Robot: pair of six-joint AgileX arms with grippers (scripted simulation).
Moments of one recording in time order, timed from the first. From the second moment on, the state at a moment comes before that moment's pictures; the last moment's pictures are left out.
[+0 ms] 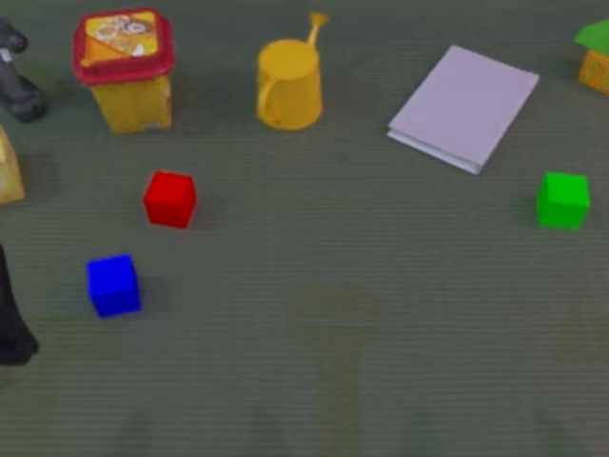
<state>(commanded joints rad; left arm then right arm) 0.00 0.00 0.00 0.00 0.00 0.00 0.00 0.00 0.00 0.00 0.00 0.00</state>
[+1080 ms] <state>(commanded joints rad) -0.19 1.18 0.92 -0.84 0.05 0.03 0.00 0.00 0.00 0.00 0.00 0.00</state>
